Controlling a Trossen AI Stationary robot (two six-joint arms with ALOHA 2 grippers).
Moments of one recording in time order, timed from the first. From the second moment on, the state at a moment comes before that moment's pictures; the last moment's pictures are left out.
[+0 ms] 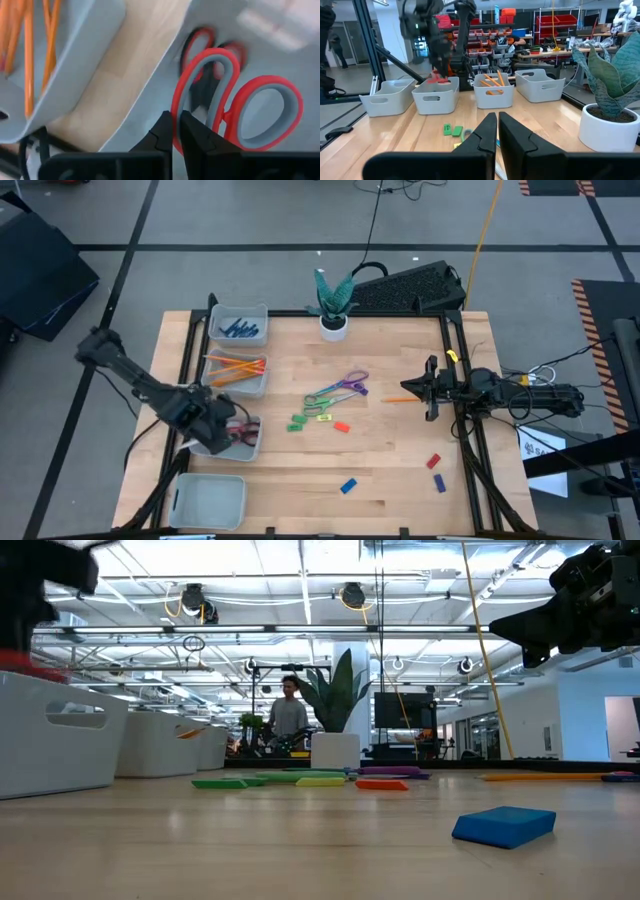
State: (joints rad) left arm -0.60 1.12 0.84 -1.22 -0.23 -1.03; right arm -0.02 0.05 0.02 0.07 0.08 0.07
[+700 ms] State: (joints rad) left arm -0.40 1.26 0.77 -0.91 -0.22 -0.92; right arm -0.02 0.05 0.02 0.07 0.08 0.07
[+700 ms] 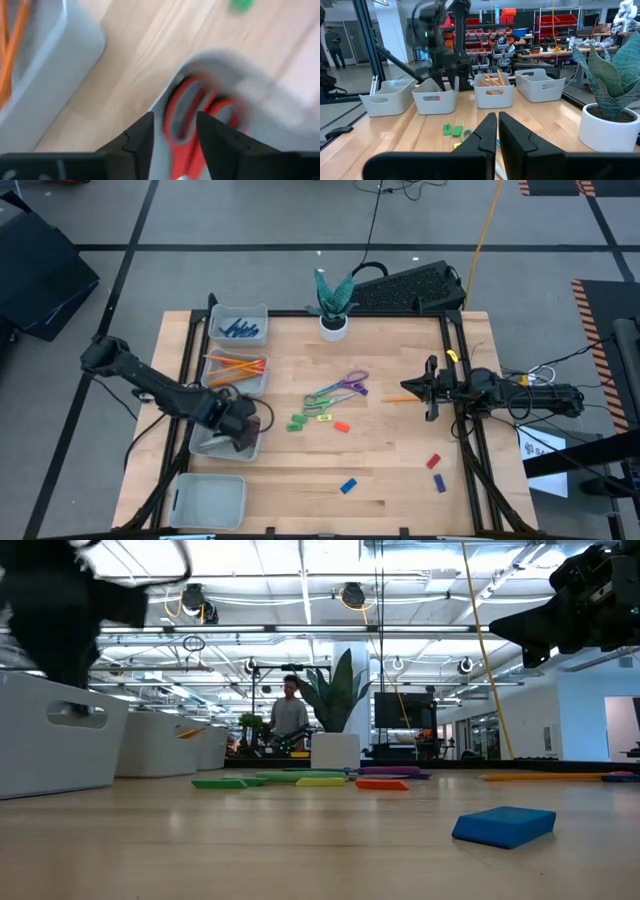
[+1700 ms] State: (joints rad) left arm 0.15 1.85 1.68 -0.47 -0.06 -0.48; right arm -0.02 0.05 0.01 0.07 0.08 0.07
